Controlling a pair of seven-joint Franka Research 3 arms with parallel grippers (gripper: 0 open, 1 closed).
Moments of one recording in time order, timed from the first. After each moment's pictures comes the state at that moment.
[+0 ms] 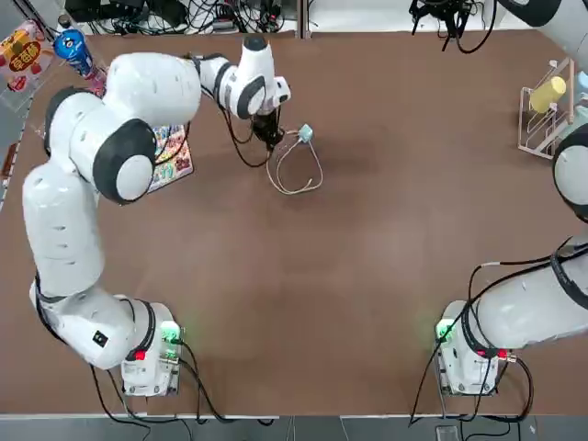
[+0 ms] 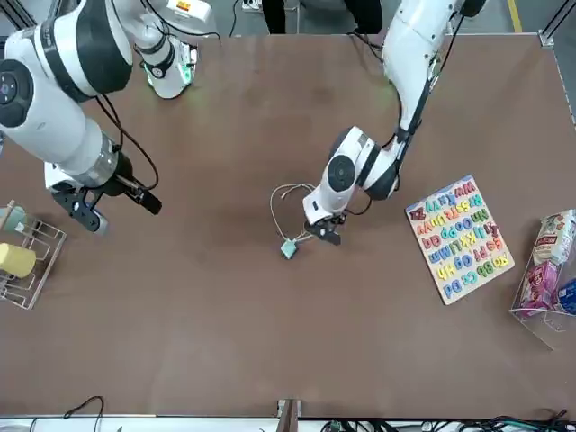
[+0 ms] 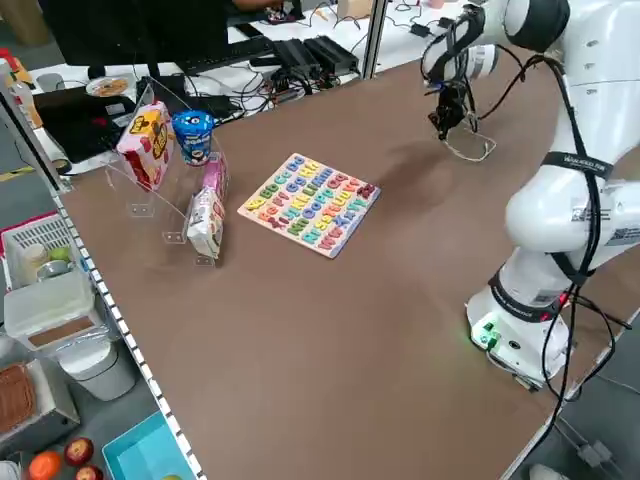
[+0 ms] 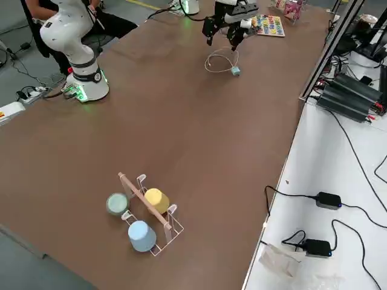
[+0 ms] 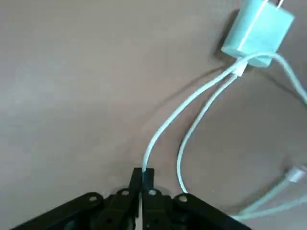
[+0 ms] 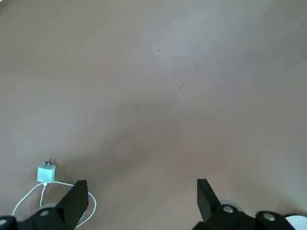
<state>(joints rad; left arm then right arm) -0.54 0.56 -0.12 -1.76 -0.01 2.23 -0.27 0.16 0.17 0.09 -1.56 0.04 1.68 0.80</state>
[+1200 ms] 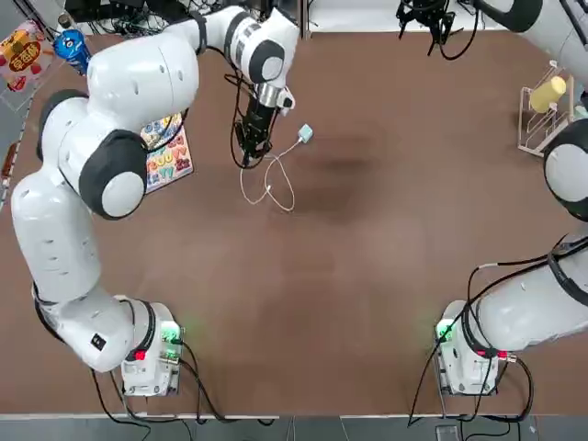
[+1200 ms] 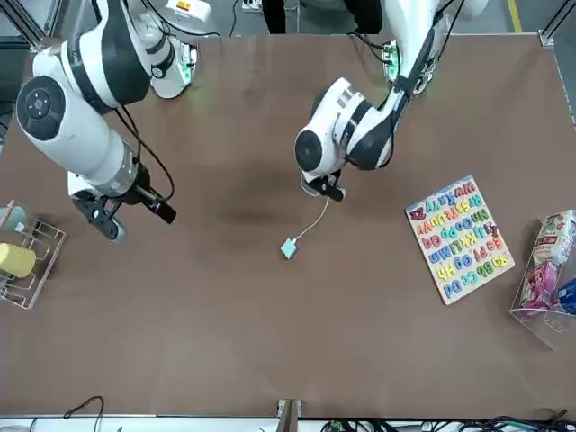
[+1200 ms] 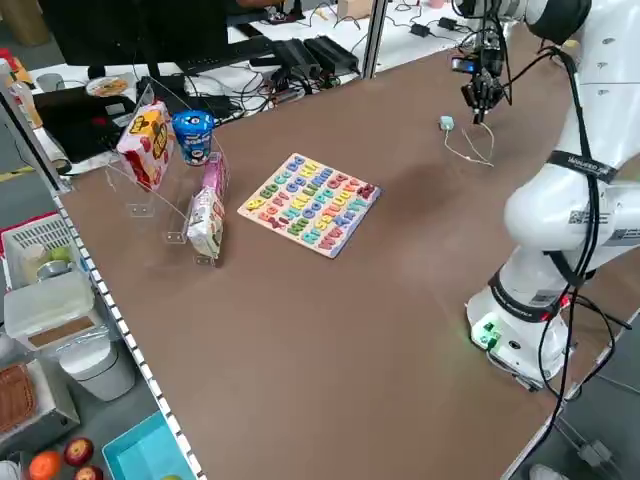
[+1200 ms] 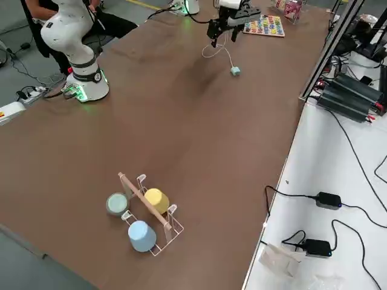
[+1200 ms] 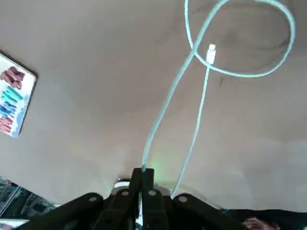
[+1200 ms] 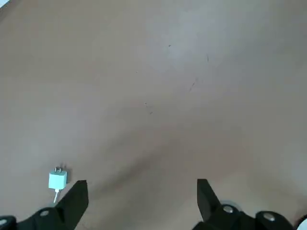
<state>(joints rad) -0.62 0.52 -0.18 -1.56 0.07 1.40 -0.35 0.21 0.21 0.09 -1.56 0.04 1.74 0.89</state>
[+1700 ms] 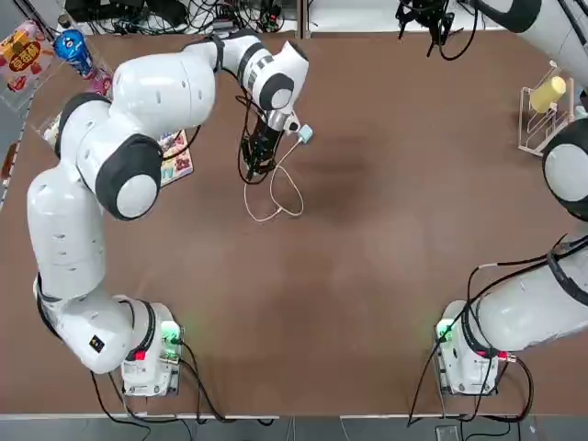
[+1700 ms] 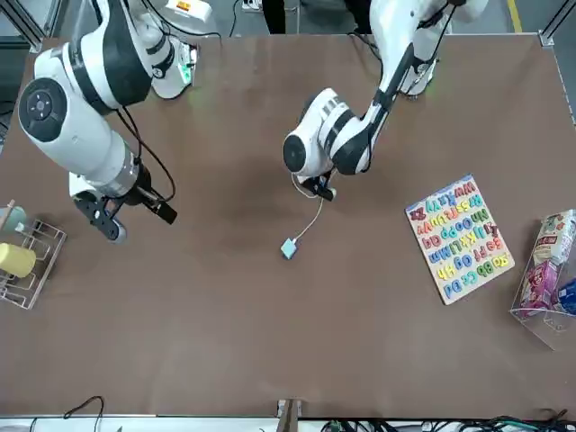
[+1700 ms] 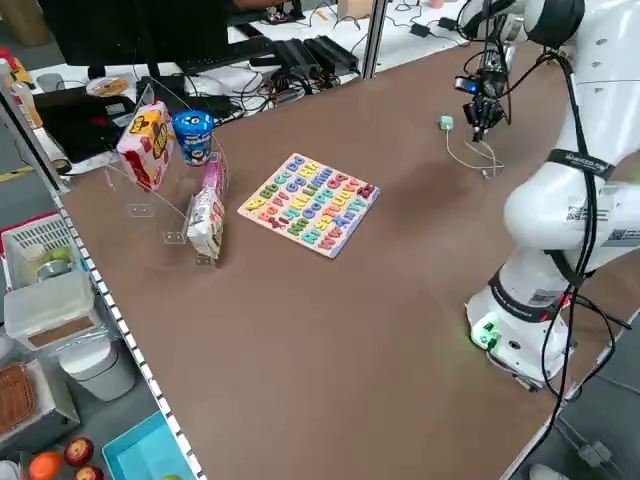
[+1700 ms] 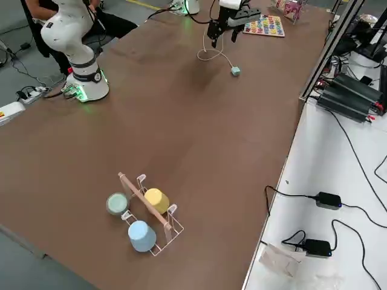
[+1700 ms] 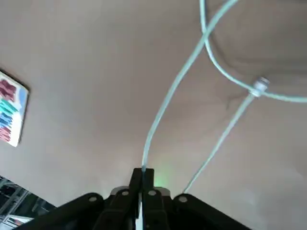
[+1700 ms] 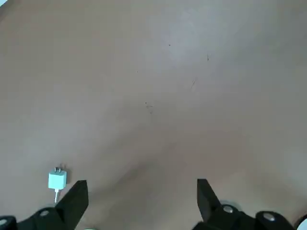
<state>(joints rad) -0.64 0.59 -0.18 -1.59 0.15 1.51 -0.41 0.21 0.21 0.09 -1.56 0.04 1.74 0.90</state>
